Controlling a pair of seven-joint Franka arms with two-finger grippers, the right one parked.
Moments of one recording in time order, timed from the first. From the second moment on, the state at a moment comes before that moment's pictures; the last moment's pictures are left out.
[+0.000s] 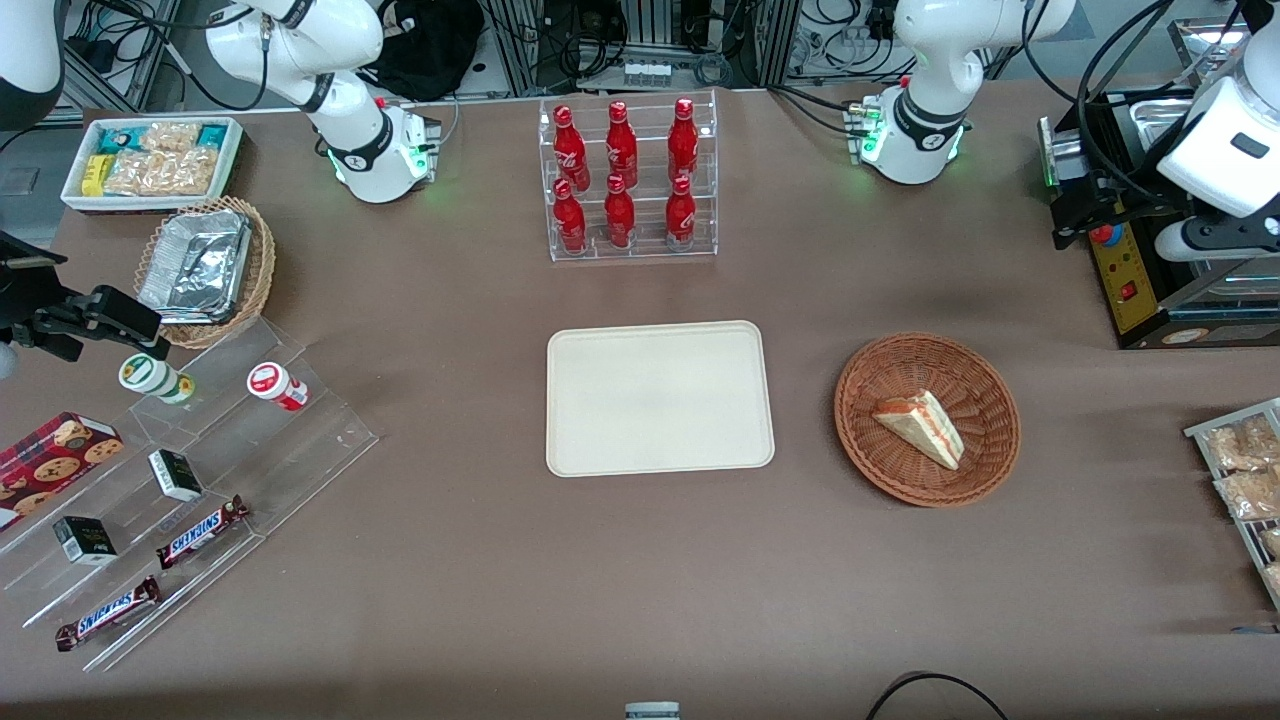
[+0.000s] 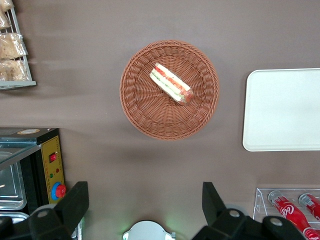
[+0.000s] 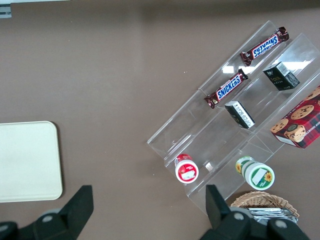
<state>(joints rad) 0.07 -0.04 -0.18 -1.50 0.02 1.39 -0.13</state>
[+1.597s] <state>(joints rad) 0.07 0.09 -0.21 -2.18 0.03 2.27 -0.91</state>
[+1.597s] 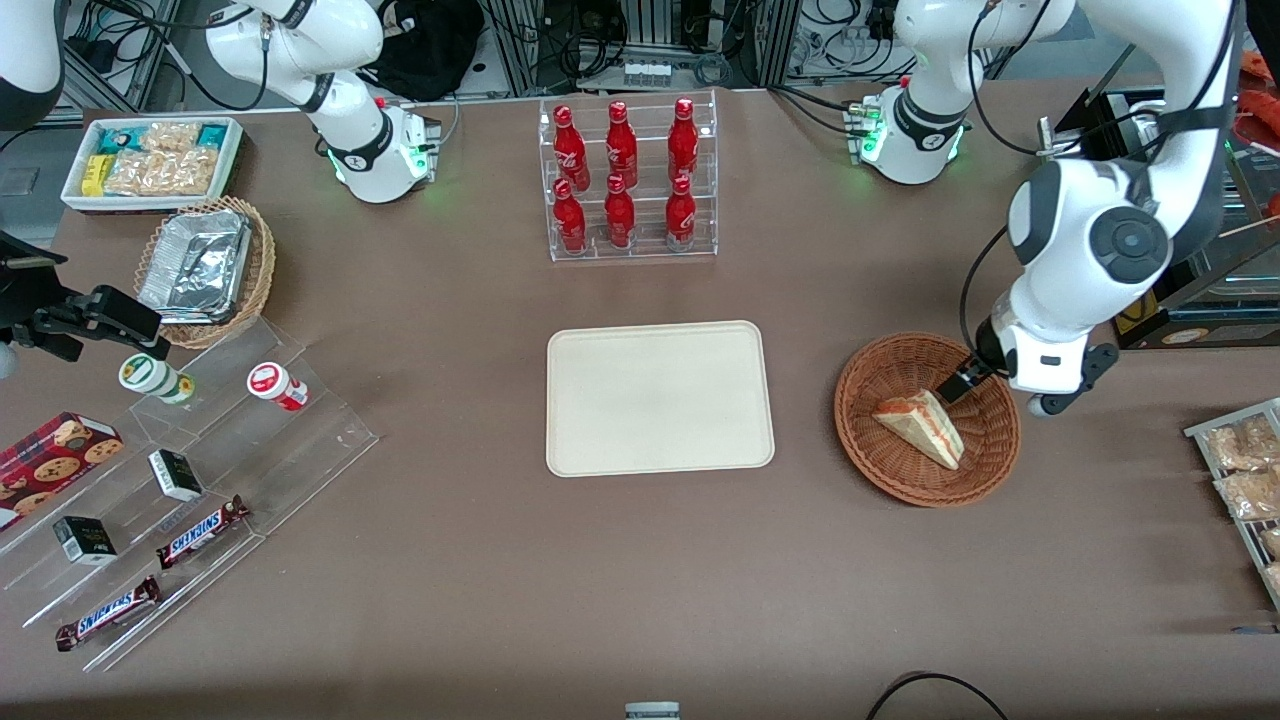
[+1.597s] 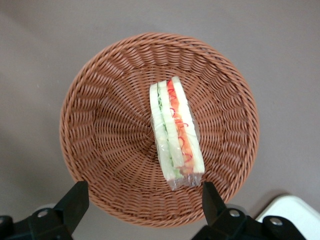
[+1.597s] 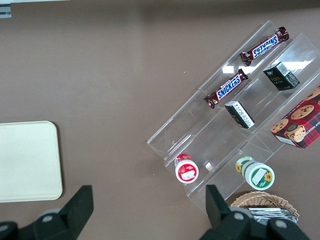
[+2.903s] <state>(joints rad) 0.07 0.28 -0.25 -2.19 0.03 2.48 -1.07</state>
